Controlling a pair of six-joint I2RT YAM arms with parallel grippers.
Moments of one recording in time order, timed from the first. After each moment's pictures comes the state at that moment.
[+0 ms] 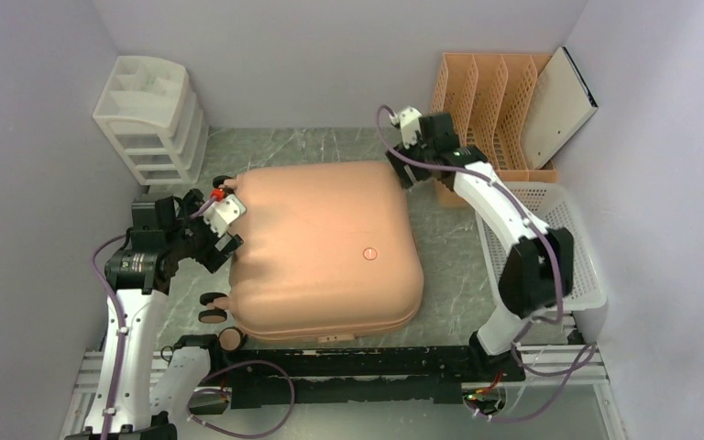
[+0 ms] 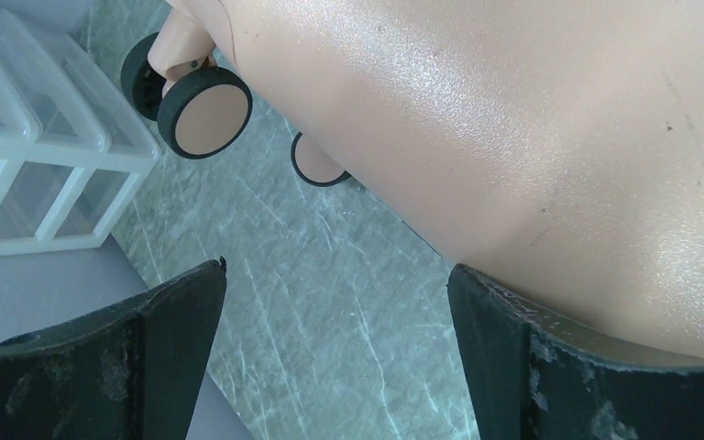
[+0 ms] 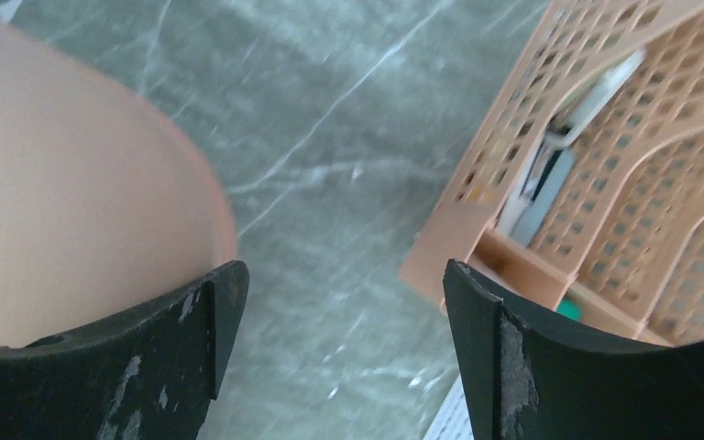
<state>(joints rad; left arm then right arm) 0.03 0.80 0.99 -0.89 0.38 0.80 0.35 1.61 1.41 -0.56 0.02 -0.33</state>
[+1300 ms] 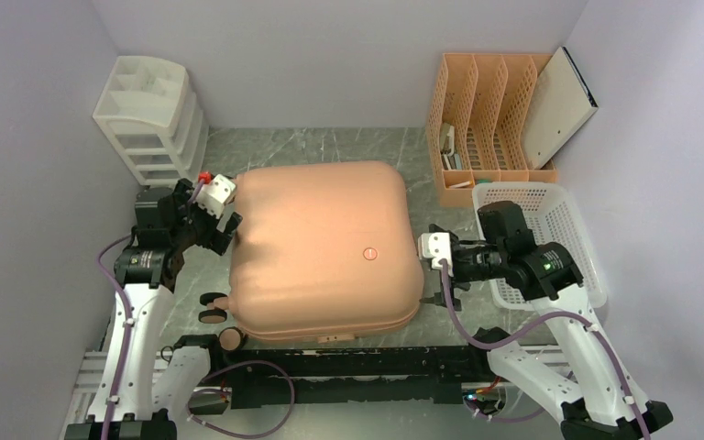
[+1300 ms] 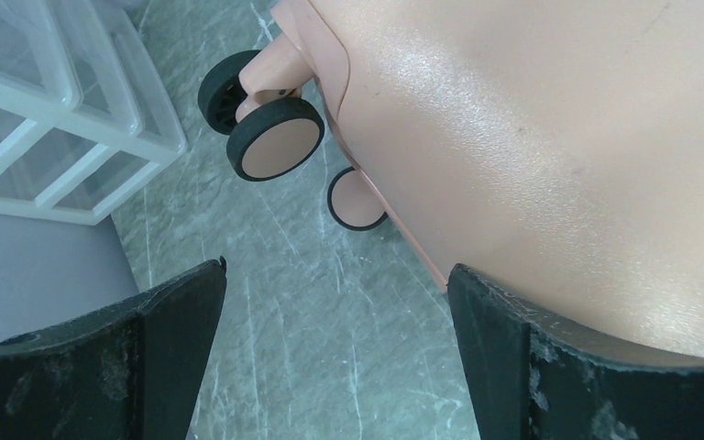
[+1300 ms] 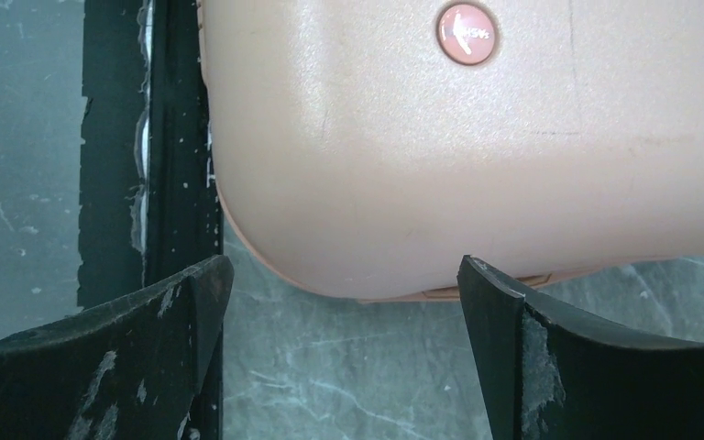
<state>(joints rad) 0.03 0.81 0.91 -0.63 0.30 0.54 0.41 0.81 1.09 -1.18 -0.78 -0.97</state>
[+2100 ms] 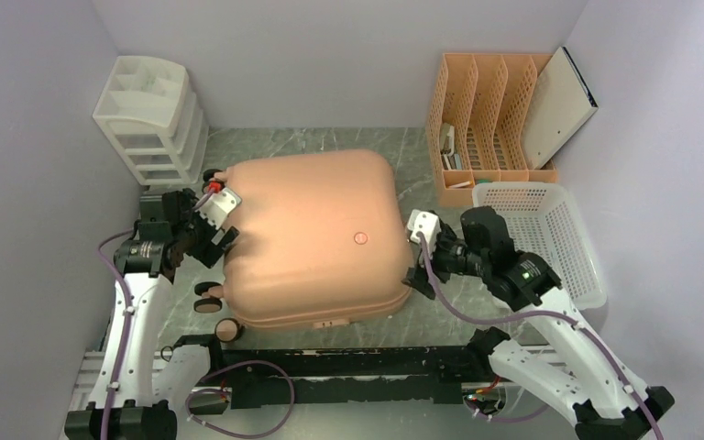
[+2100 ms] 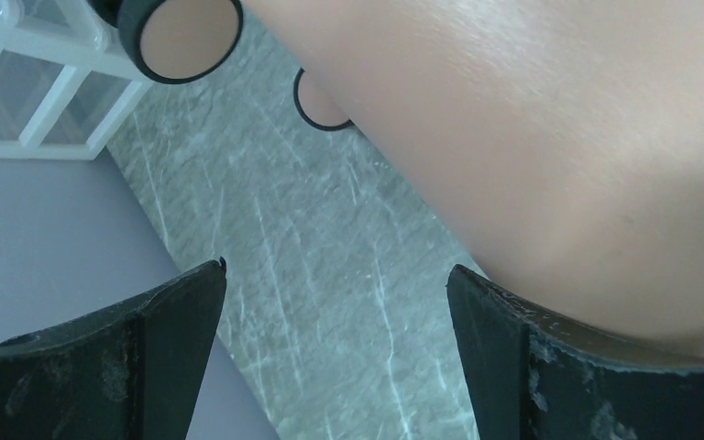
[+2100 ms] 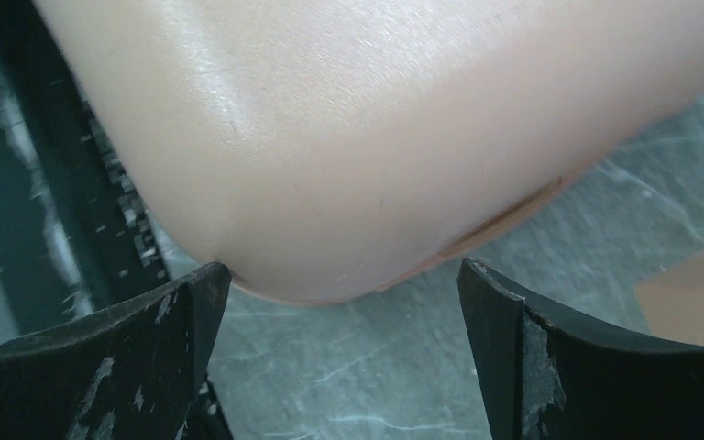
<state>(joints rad) 0.04 0.87 0.93 -0.81 0.21 0.71 0.55 0.77 0.88 -0.77 -0.46 -0.48</state>
